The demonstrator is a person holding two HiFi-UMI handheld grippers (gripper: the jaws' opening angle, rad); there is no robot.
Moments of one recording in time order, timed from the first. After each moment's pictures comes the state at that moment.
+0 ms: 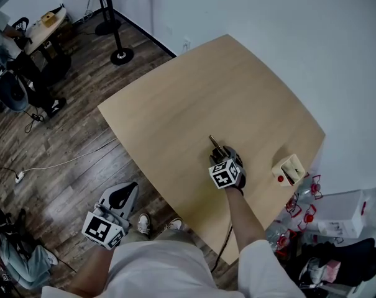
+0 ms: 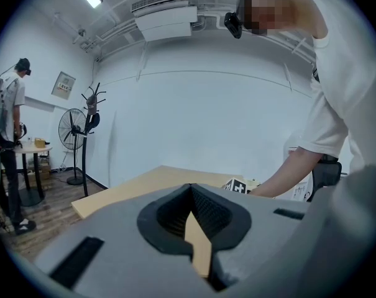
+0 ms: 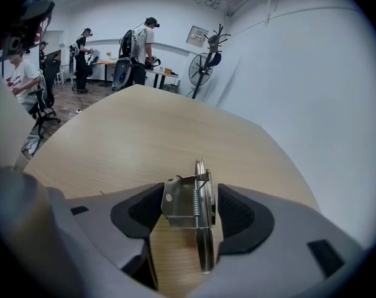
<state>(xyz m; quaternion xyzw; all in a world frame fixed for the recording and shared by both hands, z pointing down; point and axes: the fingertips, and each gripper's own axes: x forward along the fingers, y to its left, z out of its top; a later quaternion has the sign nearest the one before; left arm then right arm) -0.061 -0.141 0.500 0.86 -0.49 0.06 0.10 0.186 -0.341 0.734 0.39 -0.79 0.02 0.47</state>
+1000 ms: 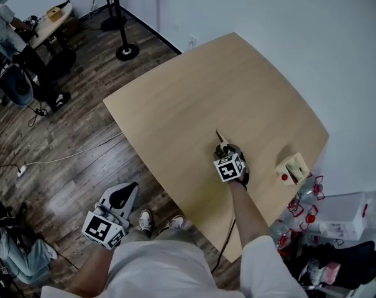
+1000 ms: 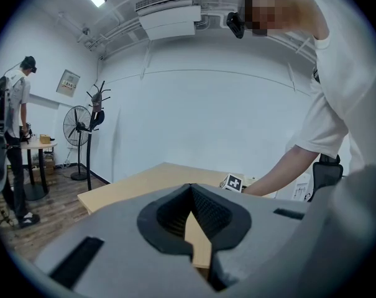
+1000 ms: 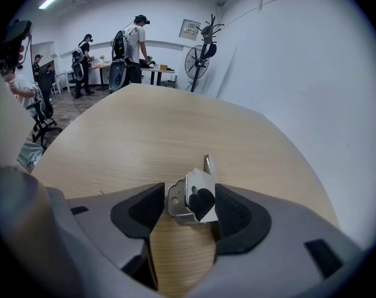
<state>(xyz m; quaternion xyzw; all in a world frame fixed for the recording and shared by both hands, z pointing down) -0.074 -0.120 0.507 0.86 -0.50 0.06 0.12 0.184 -0.341 0.746 0.39 -0.79 0.07 0.47</state>
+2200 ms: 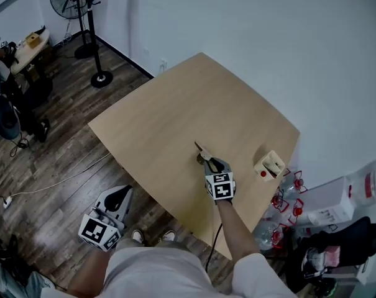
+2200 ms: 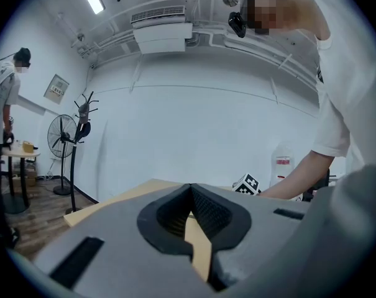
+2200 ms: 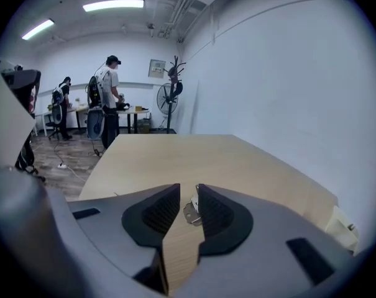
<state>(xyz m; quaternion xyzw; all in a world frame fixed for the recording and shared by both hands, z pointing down) -0.088 -0.118 0.464 0.89 -0.45 0.00 0.07 0.181 -0.286 0.627 0.51 -0.80 0.09 0.30</state>
